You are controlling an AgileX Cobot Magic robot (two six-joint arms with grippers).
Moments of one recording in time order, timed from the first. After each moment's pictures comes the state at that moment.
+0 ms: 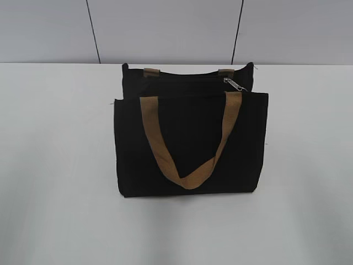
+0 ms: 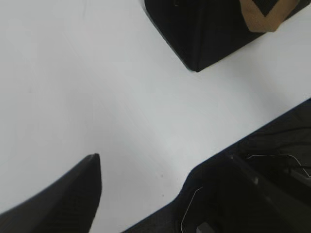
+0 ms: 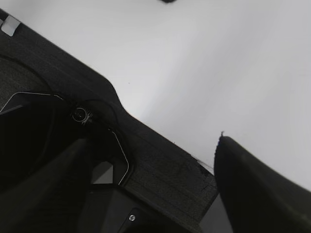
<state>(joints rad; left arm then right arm) -0.66 0.71 -0.80 0.07 1.10 -0.07 0.50 0.58 -0.66 0.06 1.20 -0.14</state>
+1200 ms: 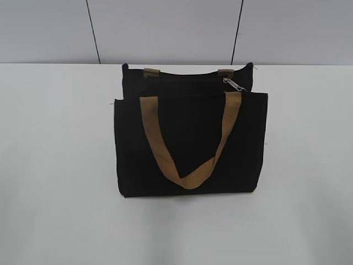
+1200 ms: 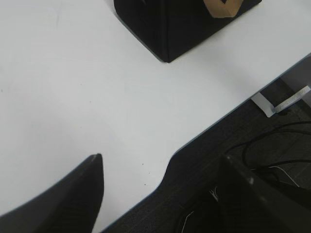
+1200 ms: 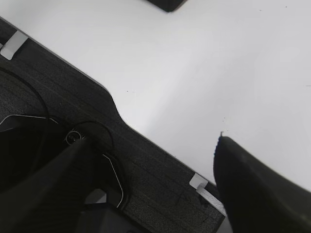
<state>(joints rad) -0.66 0.28 -0.54 -0.02 1.07 0.04 0.50 0.37 -0.47 0.06 1.10 -0.15</state>
